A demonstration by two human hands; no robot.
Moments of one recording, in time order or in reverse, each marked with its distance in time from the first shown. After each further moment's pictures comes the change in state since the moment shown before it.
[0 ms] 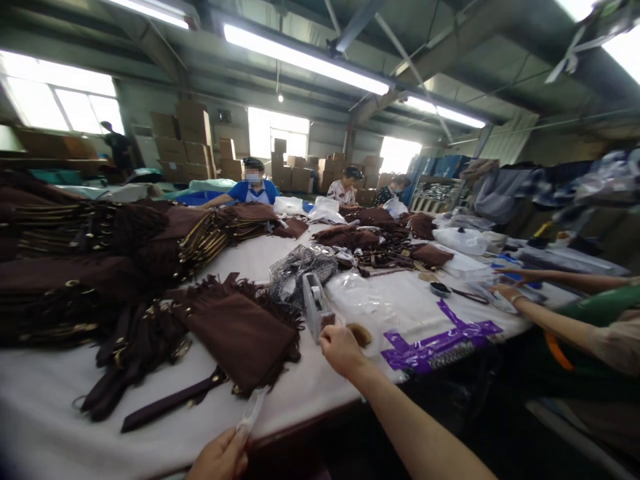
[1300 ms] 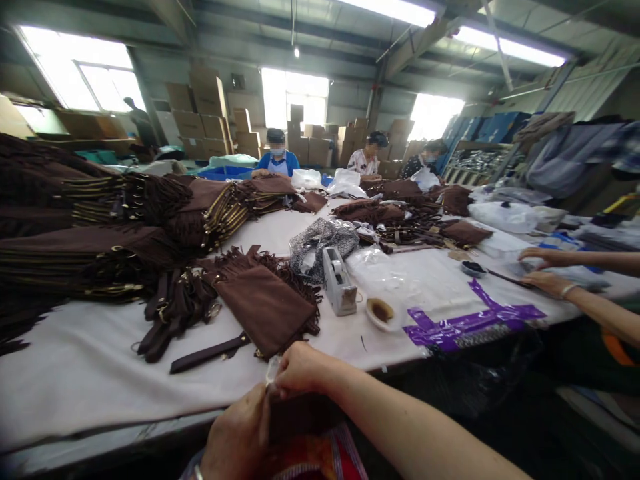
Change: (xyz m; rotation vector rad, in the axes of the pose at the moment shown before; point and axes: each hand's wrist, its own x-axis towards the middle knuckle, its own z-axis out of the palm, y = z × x) left_hand -0.023 -0.015 -0.014 1.086 0.244 0.673; right_hand -0.048 -0.072 0.075 0.163 -0.716 0.016
